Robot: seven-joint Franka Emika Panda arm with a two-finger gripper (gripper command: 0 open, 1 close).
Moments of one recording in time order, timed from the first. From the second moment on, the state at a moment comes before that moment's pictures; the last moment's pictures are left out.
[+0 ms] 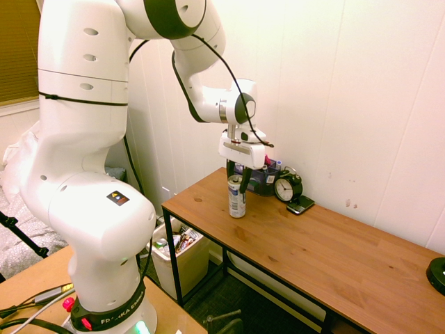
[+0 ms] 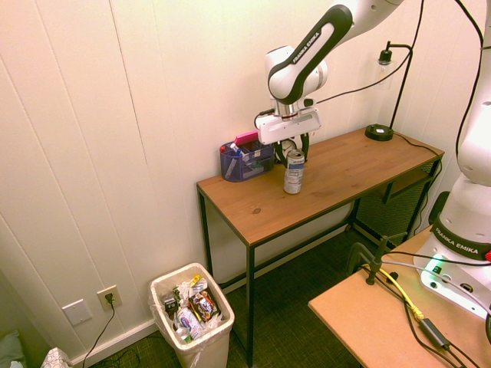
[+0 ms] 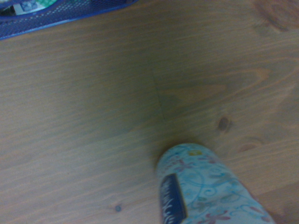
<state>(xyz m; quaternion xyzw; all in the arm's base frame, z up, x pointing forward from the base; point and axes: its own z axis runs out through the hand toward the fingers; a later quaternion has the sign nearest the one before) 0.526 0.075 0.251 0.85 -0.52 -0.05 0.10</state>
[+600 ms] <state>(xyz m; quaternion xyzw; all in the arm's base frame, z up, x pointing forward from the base) 0.531 0.112 0.311 0.86 -0.51 -0.02 0.05</state>
